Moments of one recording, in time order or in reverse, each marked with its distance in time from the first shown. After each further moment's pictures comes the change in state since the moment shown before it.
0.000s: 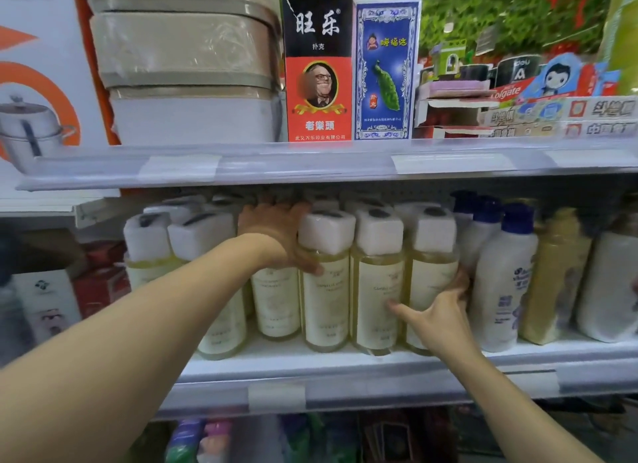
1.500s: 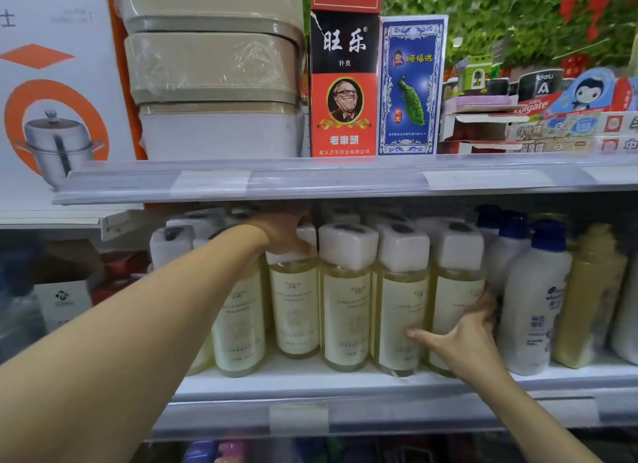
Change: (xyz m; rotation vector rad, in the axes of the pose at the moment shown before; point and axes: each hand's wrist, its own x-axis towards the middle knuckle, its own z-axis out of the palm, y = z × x) left_hand 0.012 -0.035 -0.015 -0.306 -0.103 -0.038; right_hand 0.004 0.005 0.011 -0.006 0.013 -0.015
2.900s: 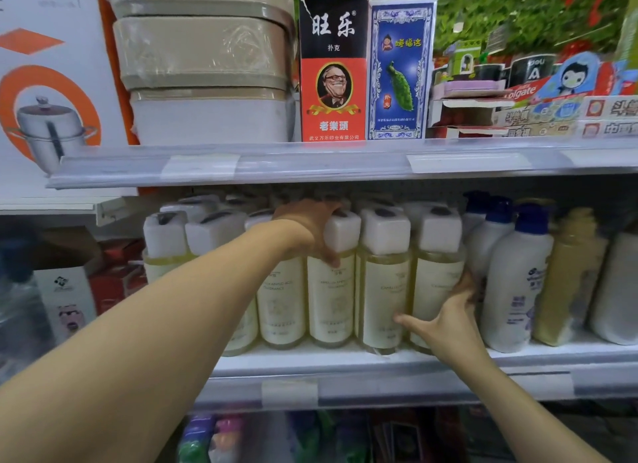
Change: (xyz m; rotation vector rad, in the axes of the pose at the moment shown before) left_hand -0.005 0.045 0.019 0.156 0.040 0.118; right_hand 0.002 0.013 0.005 -0.065 0.028 -0.066
